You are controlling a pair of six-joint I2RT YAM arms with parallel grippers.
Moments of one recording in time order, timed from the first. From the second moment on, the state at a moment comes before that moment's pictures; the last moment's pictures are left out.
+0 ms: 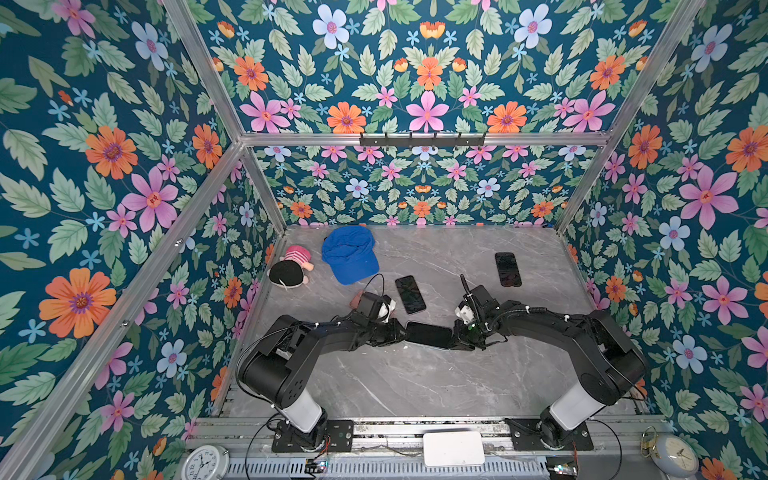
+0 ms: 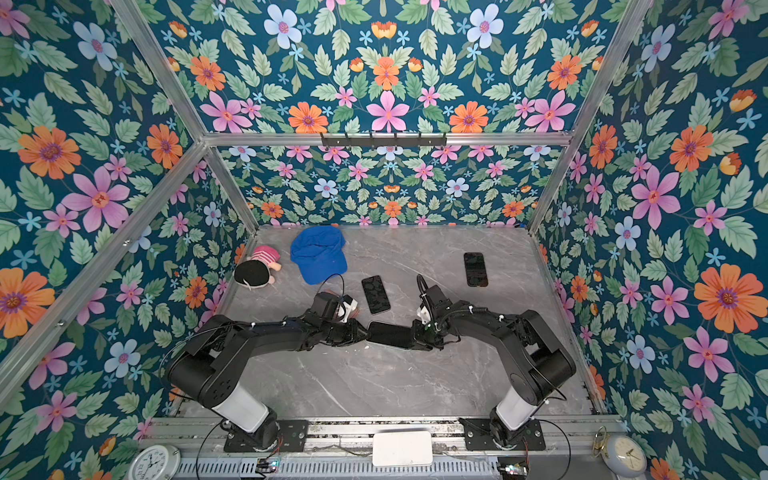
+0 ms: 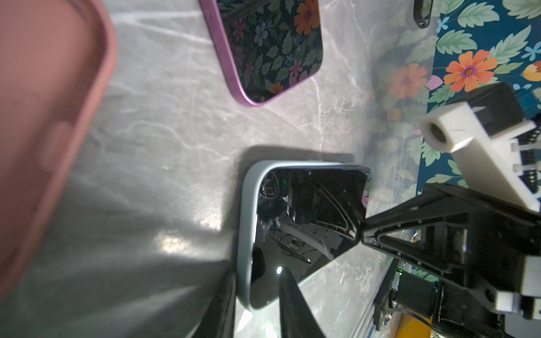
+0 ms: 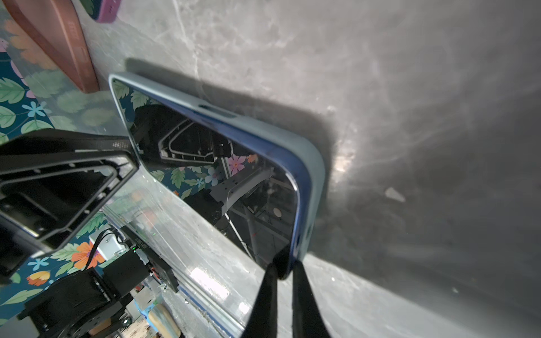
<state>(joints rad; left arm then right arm) -0.56 1.63 0.61 0.12 0.55 -0.68 0.55 1.66 0.82 -0.40 -0.54 0.71</state>
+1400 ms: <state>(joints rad) -0.64 1.70 0.65 0.17 0.68 -0.71 0.47 1.87 1.15 -0.62 -0.55 0.21</state>
